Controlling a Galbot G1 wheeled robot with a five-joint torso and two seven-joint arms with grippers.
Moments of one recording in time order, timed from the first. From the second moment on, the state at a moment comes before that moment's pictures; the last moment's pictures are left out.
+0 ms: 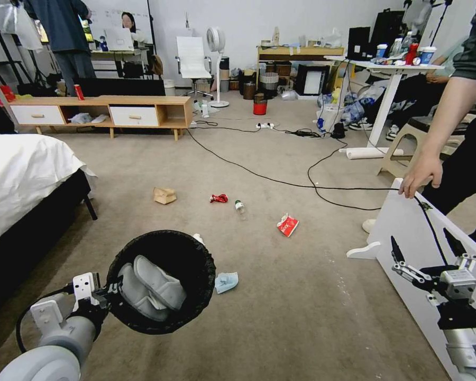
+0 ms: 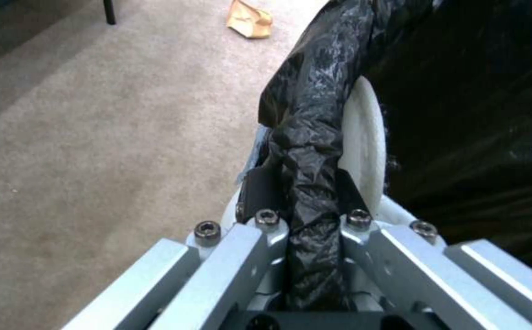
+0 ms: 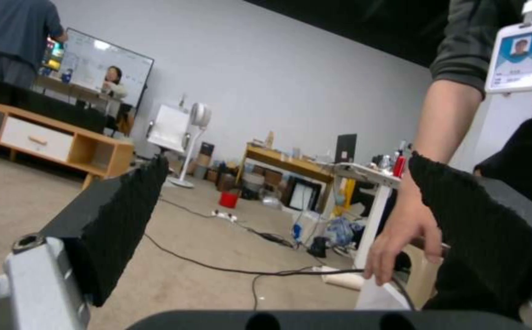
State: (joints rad) left arm 1.48 -1.21 -0.75 -2.30 -0.82 0.68 -0.40; right arm -1.48 1.34 0.99 2.03 0.18 0.32 -0.26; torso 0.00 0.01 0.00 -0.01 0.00
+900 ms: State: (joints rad) left arm 1.48 -1.22 -0.75 -2.29 -0.81 0.67 -0.40; right arm -1.47 1.35 0.98 2.04 0.18 0.33 -0.23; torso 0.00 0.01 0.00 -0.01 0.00
